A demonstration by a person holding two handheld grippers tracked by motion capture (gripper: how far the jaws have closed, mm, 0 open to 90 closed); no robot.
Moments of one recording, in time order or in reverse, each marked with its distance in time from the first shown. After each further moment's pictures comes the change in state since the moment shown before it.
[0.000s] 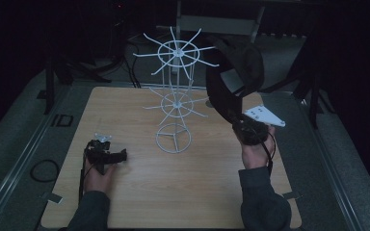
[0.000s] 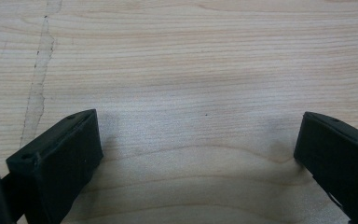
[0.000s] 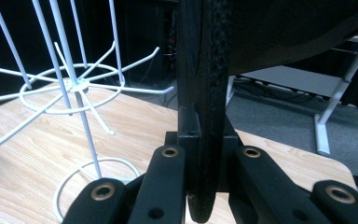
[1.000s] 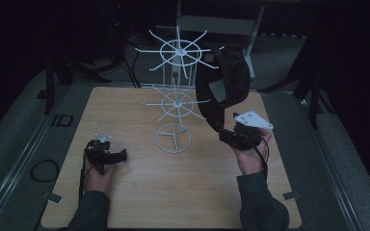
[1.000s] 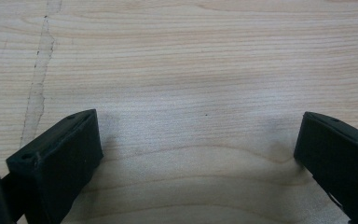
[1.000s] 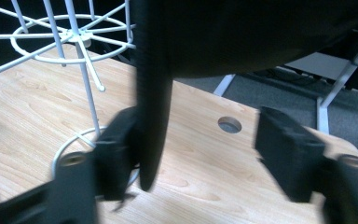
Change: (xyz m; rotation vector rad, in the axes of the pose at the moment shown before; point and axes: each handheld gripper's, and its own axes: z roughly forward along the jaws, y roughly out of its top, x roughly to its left) left arm 0.000 0.000 0.000 0.000 0.000 -0.001; right arm 0.010 -0.021 0.012 0.102 0.003 -0.038
